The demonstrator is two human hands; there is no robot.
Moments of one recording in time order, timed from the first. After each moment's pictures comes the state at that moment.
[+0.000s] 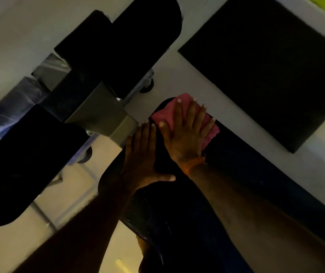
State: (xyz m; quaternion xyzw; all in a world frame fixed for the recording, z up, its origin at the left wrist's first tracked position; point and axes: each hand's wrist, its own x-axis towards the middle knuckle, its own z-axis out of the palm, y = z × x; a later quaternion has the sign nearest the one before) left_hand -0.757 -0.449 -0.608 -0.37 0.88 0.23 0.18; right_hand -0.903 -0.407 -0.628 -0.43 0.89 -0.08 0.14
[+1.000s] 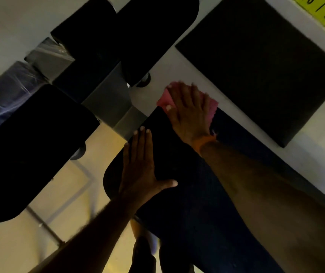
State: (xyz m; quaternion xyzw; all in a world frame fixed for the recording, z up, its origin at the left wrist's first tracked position) left_hand -0.706 -0.411 -0.615 -0.41 0.88 0.25 0.07; right_hand -0.919 -0.428 -0.620 -0.53 0.83 -0.07 0.14
